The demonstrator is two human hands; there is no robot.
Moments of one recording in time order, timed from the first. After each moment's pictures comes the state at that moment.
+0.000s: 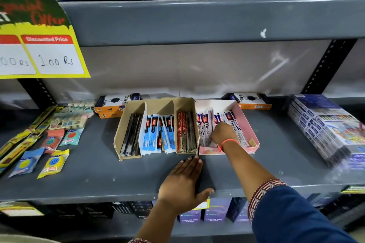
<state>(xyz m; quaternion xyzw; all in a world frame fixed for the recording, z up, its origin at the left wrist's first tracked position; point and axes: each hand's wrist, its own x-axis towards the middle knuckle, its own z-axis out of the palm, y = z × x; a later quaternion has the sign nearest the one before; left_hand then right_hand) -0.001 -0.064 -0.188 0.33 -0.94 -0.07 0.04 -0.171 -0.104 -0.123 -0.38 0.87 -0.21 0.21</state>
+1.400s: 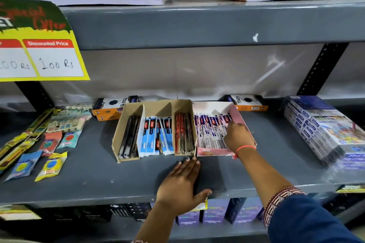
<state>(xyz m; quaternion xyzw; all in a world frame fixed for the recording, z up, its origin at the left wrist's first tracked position) 0.000 -0.063 -0.189 0.34 -0.94 -0.08 0.05 -0.202 -0.075 -0.122 -0.44 0.88 -0.15 0.10</state>
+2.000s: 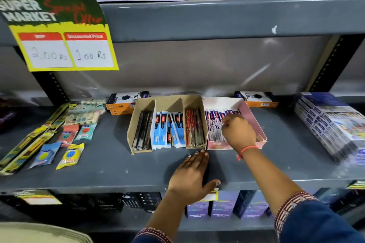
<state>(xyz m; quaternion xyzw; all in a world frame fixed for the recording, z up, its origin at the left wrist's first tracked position) 0.006 -0.066 -0.195 0.34 -0.94 -0.08 0.07 -0.162 -0.070 -0.108 -0.46 0.84 -0.26 0.05</state>
